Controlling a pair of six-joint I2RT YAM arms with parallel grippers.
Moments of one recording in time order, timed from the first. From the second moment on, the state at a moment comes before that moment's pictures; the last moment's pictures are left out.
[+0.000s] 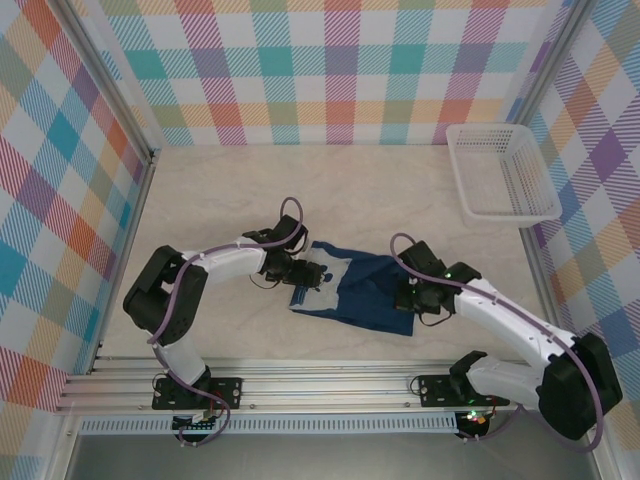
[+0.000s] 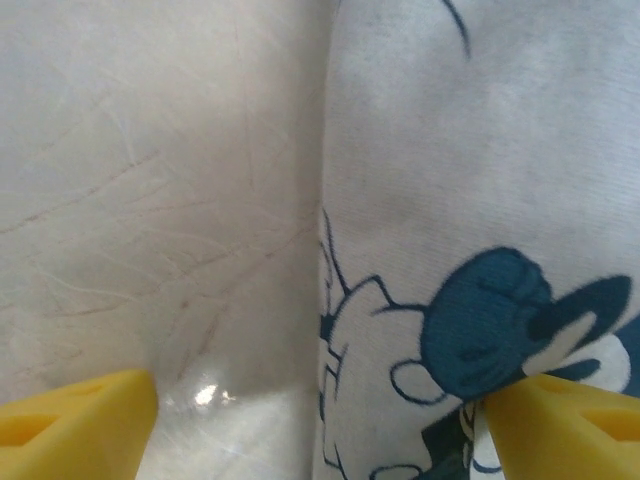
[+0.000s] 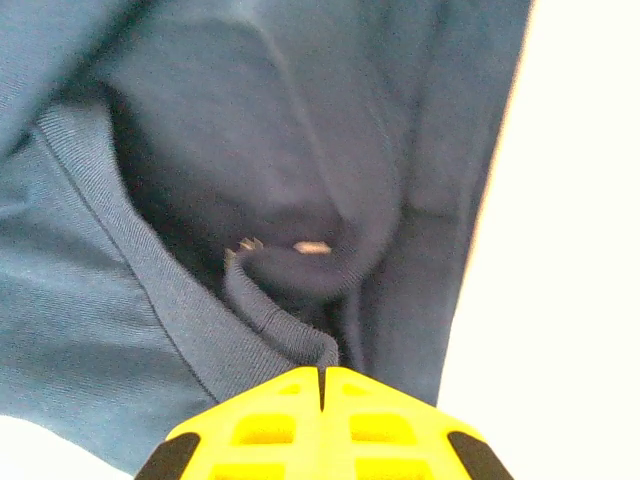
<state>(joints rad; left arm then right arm) -0.61 1.74 1.02 -0.50 0.11 -0.40 0.59 1.09 0.68 -0.85 0.00 0.73</state>
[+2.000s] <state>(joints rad) -0.91 1.59 0.87 -0.26 0.44 -0.26 0.45 2.21 1.72 -0.46 -0.51 0.49</state>
